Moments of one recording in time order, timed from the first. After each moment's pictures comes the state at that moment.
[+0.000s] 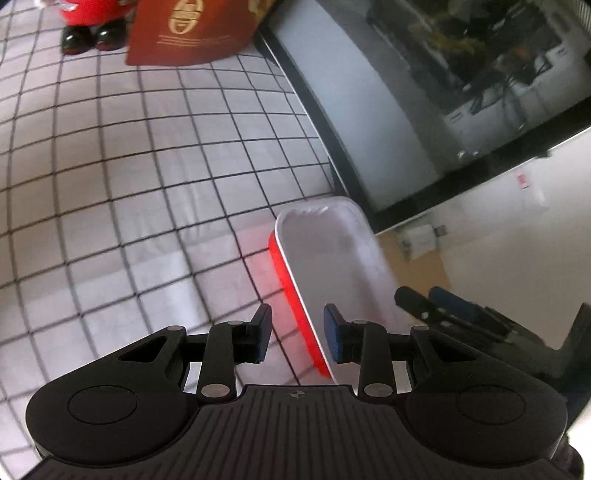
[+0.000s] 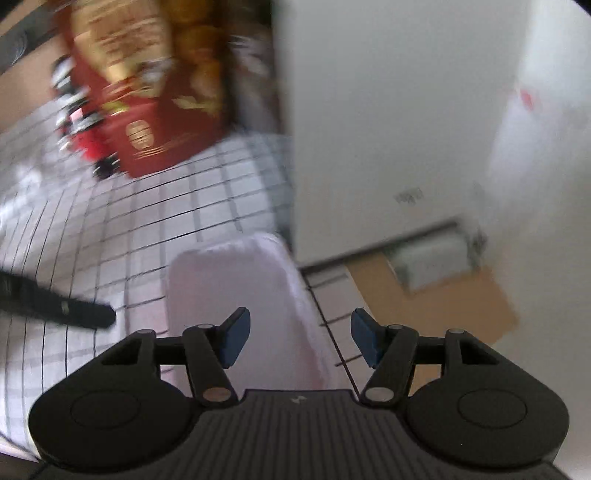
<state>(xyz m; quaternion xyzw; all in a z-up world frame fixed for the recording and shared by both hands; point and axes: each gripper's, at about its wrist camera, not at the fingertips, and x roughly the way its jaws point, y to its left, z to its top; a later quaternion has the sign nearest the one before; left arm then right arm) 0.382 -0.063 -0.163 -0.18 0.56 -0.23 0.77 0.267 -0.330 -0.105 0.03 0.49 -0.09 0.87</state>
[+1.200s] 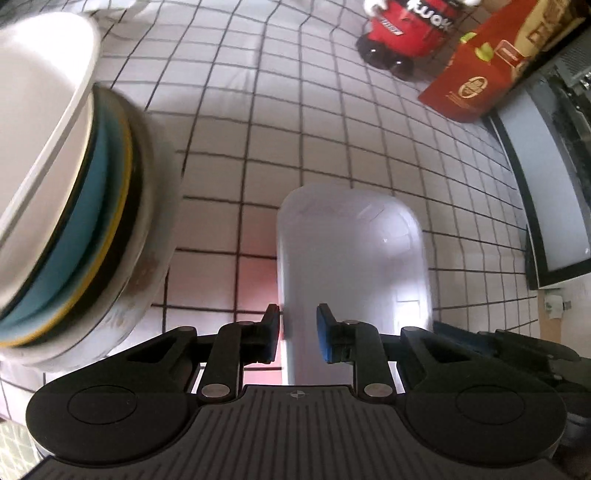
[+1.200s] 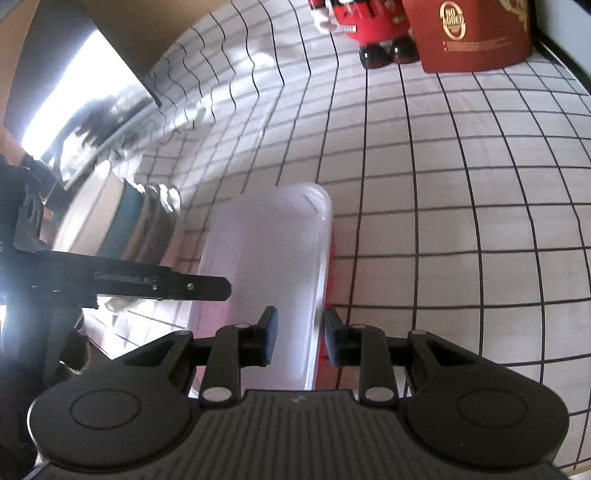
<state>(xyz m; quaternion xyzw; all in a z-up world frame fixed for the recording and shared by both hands) 0.301 0.128 -0.182 -0.23 0.57 0.03 0.79 0.291 -0.139 -0.163 0.07 0.59 0.26 0.76</state>
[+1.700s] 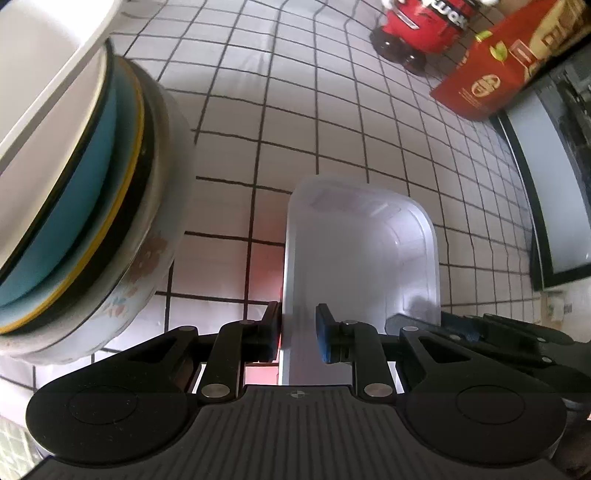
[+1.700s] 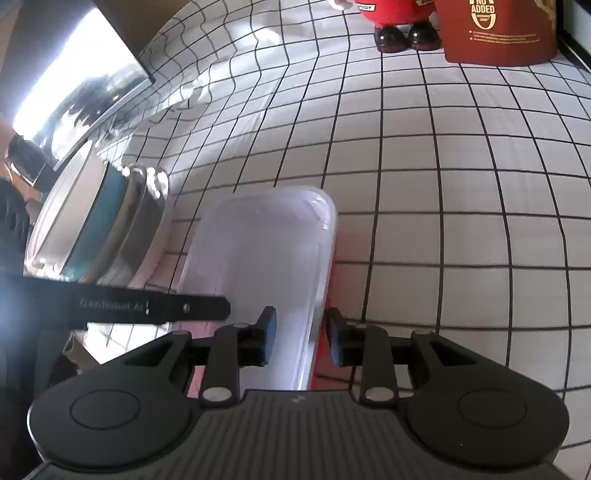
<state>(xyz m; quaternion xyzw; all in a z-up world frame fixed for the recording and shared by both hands) 0.298 0.130 -0.196 -0.24 0.57 0.02 0.78 0.301 -0.115 -0.180 0.05 0.60 0.26 0.75</state>
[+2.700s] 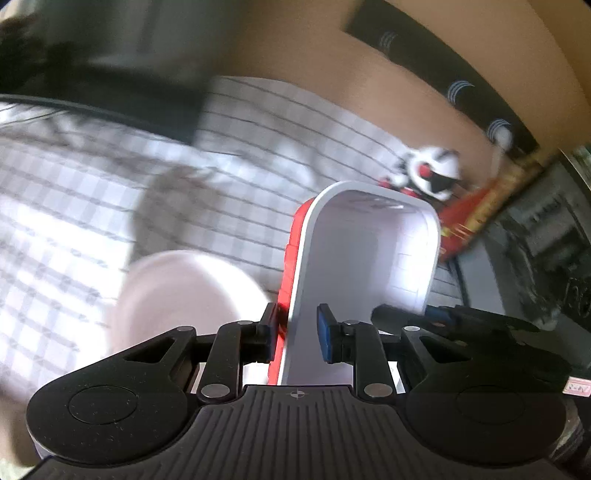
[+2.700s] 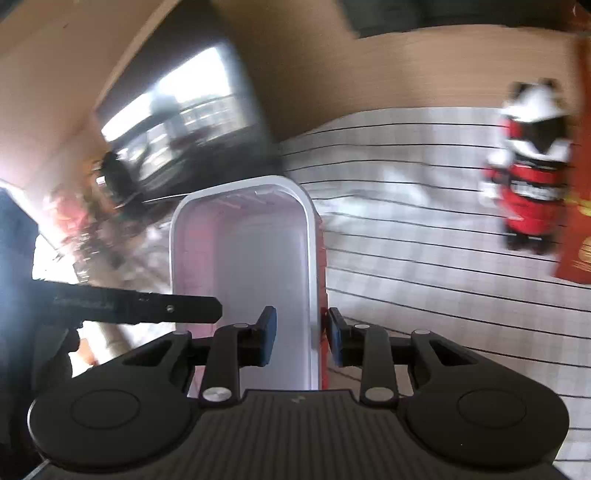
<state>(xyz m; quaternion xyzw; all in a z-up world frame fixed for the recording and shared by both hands) 0.249 0.253 -0.016 -0.28 0.43 0.07 0.86 0.345 -0.011 -0.023 0.03 0.47 0.40 0.78</state>
